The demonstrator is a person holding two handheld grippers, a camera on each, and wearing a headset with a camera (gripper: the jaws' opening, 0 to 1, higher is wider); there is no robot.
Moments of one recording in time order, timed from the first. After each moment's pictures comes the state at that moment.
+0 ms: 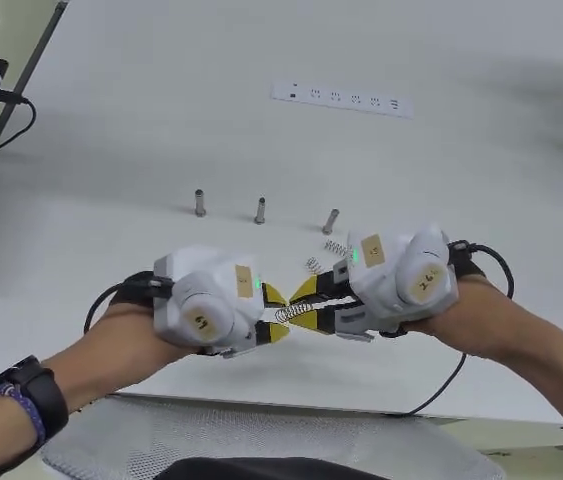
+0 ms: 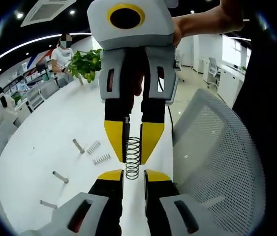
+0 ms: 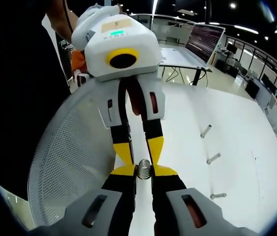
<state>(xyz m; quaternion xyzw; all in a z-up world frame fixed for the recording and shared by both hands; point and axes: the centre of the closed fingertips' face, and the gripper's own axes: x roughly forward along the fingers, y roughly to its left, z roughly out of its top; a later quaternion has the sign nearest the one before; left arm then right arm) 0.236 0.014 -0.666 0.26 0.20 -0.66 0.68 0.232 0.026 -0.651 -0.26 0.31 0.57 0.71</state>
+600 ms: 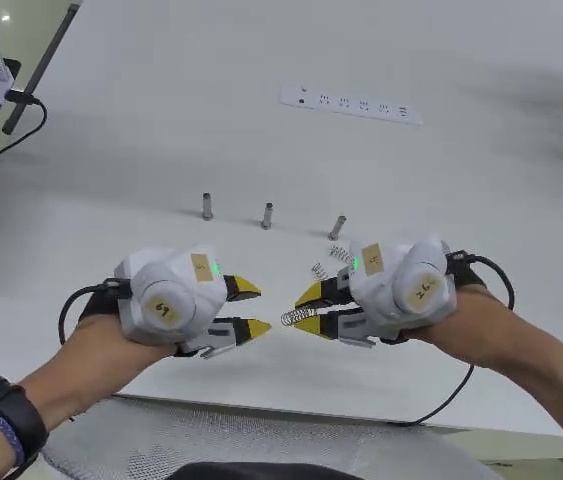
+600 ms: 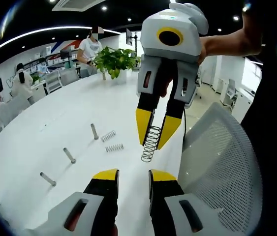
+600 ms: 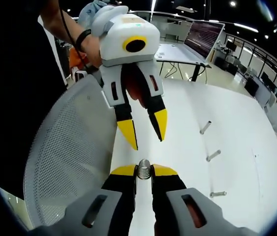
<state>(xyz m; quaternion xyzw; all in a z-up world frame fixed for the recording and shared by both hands) 0.262 0.049 -0.668 0.19 0.24 -0.60 0.74 0.237 0.024 -0.663 -0.27 0.32 0.56 0.71</state>
